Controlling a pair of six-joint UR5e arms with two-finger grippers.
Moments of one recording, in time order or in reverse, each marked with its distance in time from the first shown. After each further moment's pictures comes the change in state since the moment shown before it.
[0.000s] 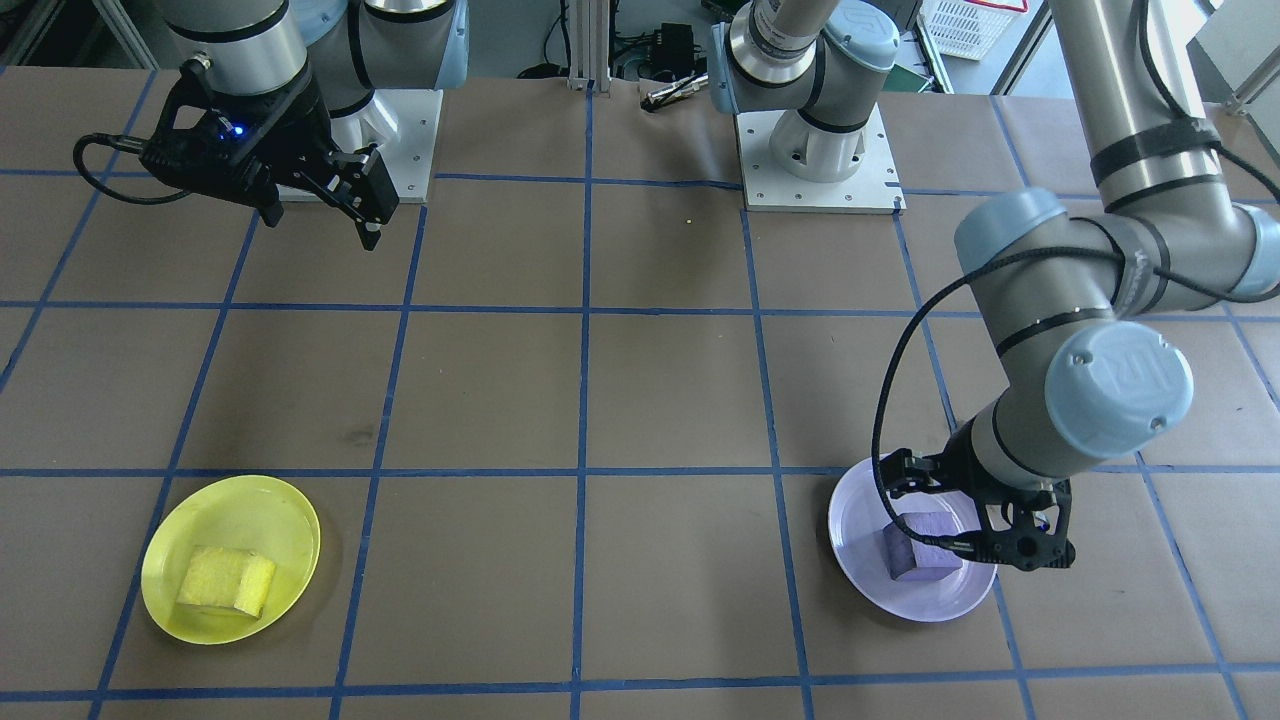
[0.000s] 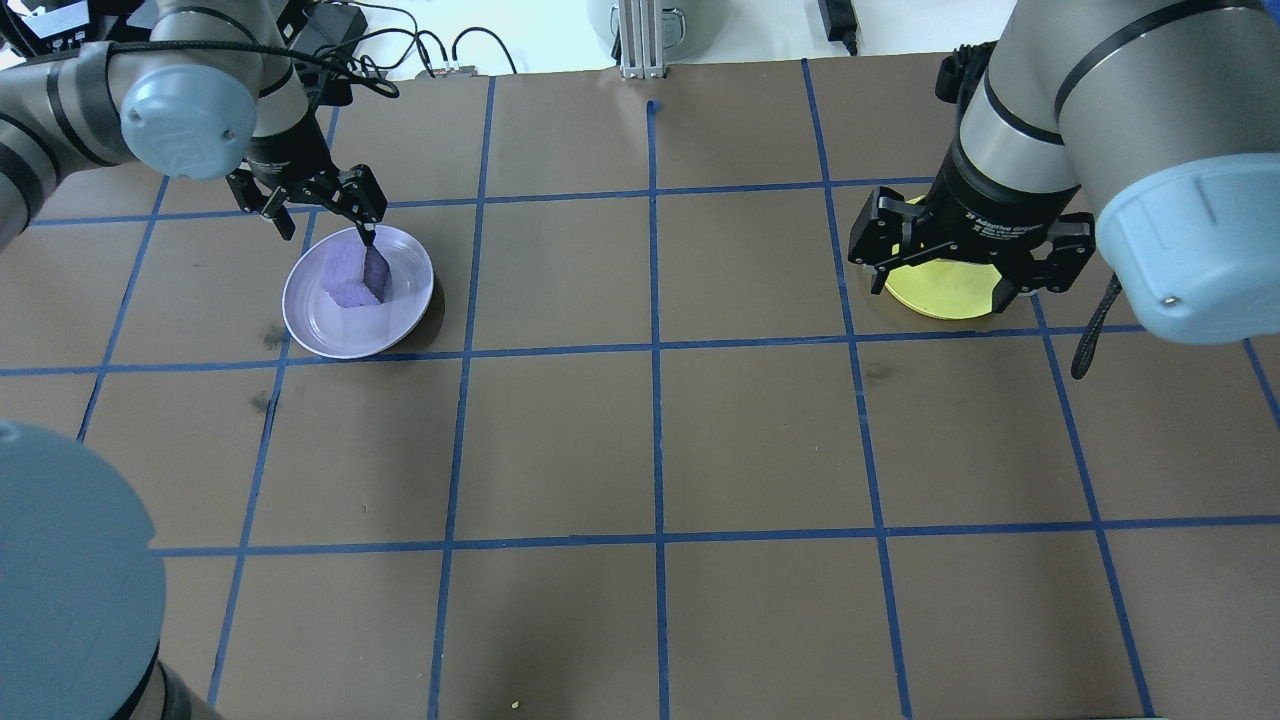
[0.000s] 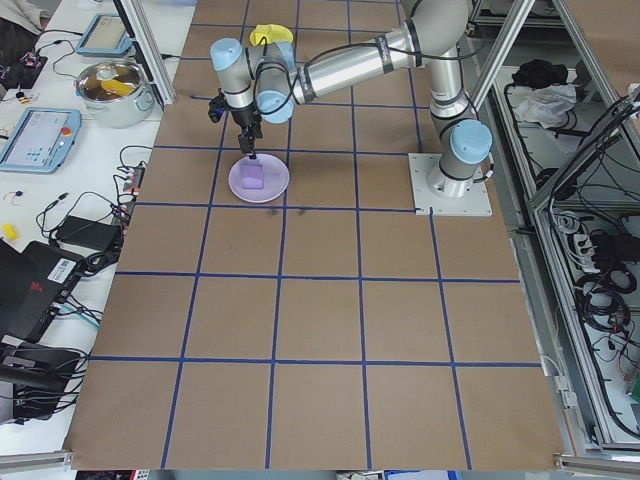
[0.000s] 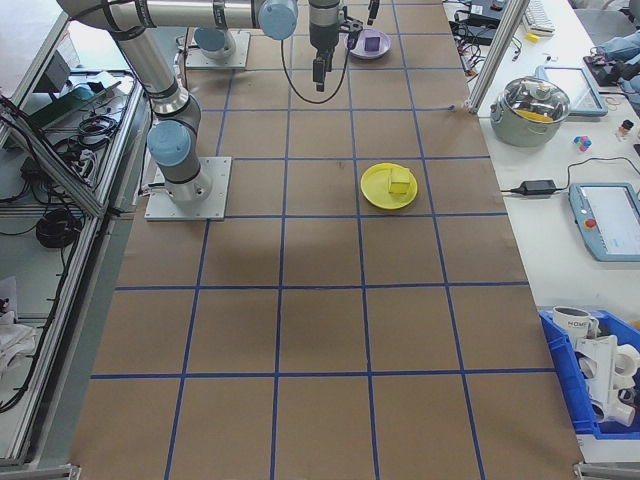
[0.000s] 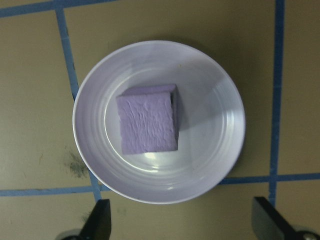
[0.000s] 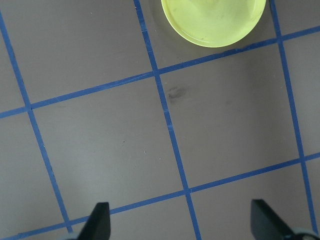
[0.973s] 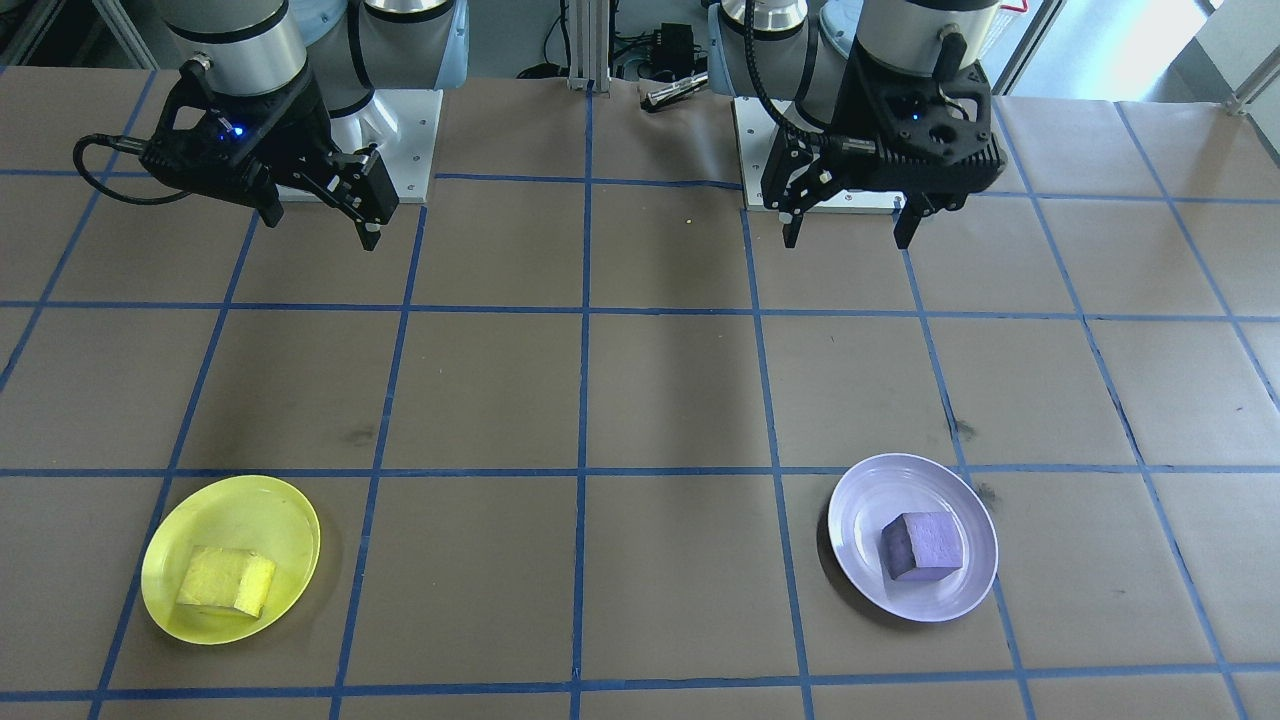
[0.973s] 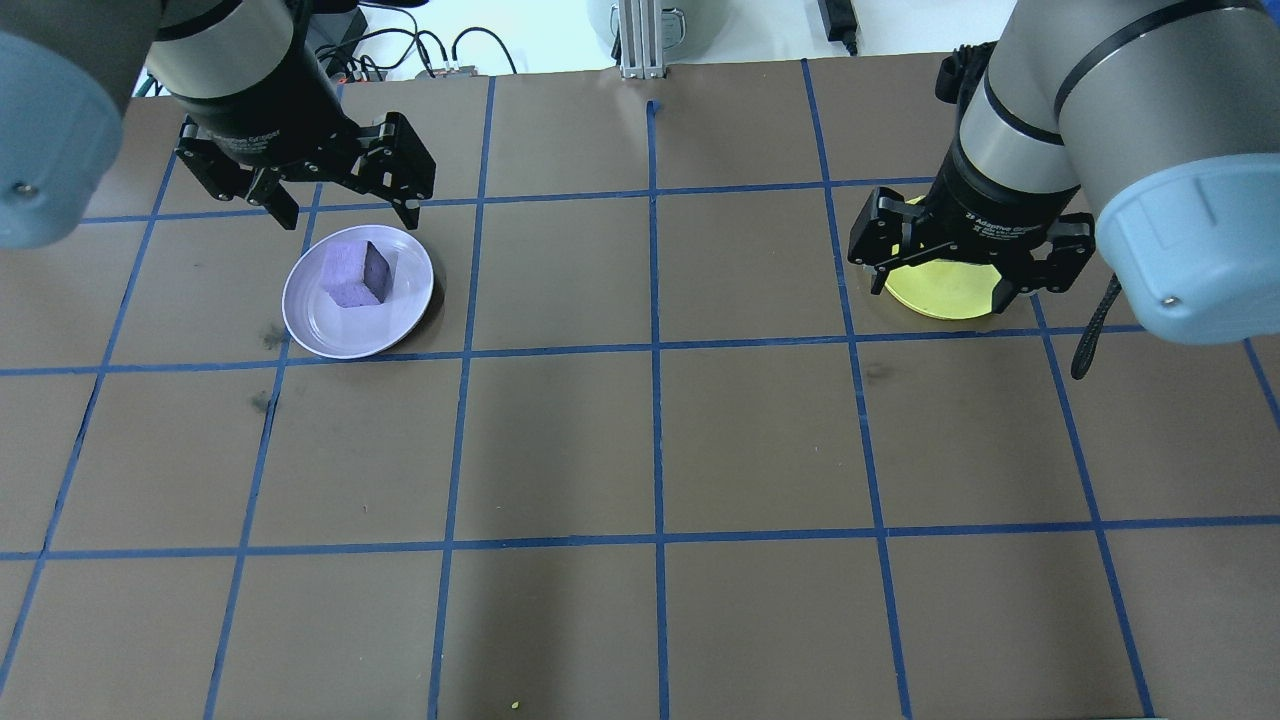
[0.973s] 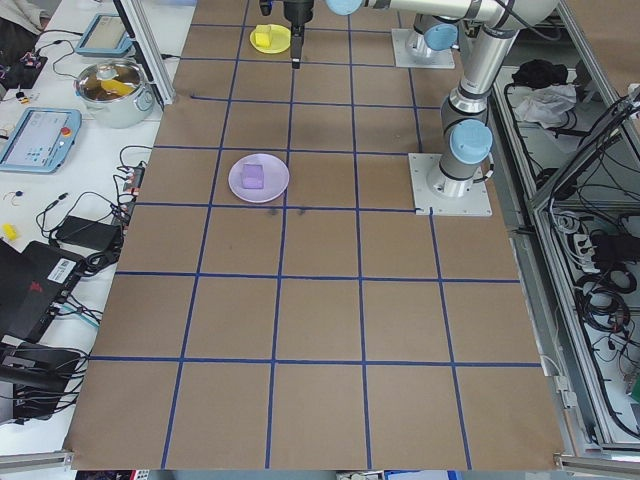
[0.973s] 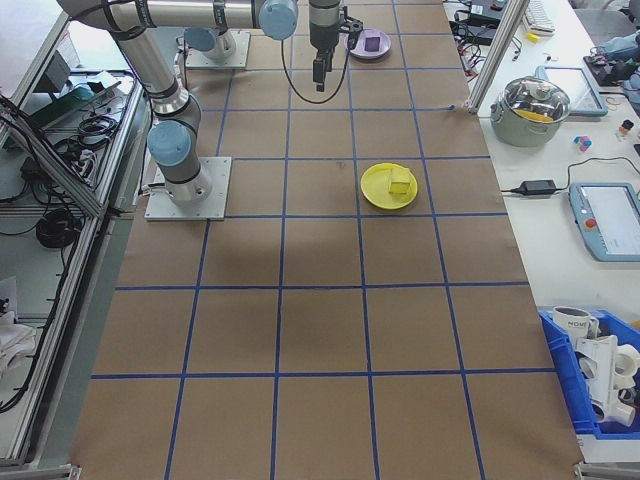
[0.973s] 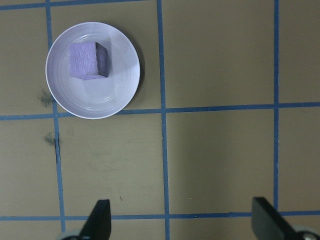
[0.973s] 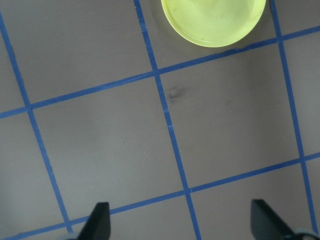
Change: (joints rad) left arm -0.218 0.454 -0.053 -0.215 -0.057 -0.271; right arm 0.000 0.001 0.000 0.000 0.000 0.000
